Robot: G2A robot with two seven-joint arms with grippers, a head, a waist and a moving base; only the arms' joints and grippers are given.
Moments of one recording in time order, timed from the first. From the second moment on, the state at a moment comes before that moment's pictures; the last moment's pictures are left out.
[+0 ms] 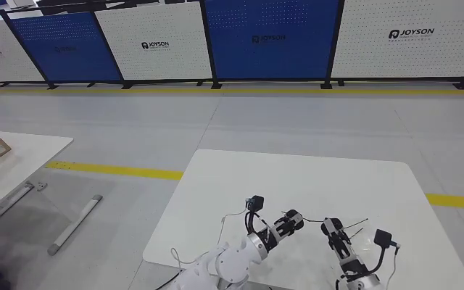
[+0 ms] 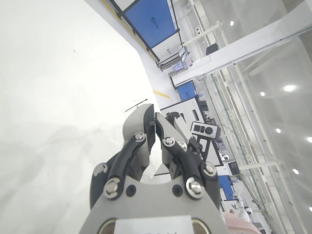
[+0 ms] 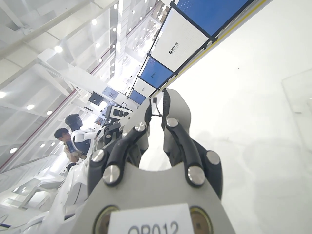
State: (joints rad) left arm 1.35 -1.27 -0.84 -1.60 0.07 -0.06 -0.07; right arm -1.73 -1.22 1.29 -1.74 -0.31 -0.30 0.02
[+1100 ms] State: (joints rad) left arm 1.37 -1.27 -0.83 -1.63 0.25 -0.05 -0.06; right arm -1.76 -1.23 1.30 -1.76 -0.38 -0.31 -0.02
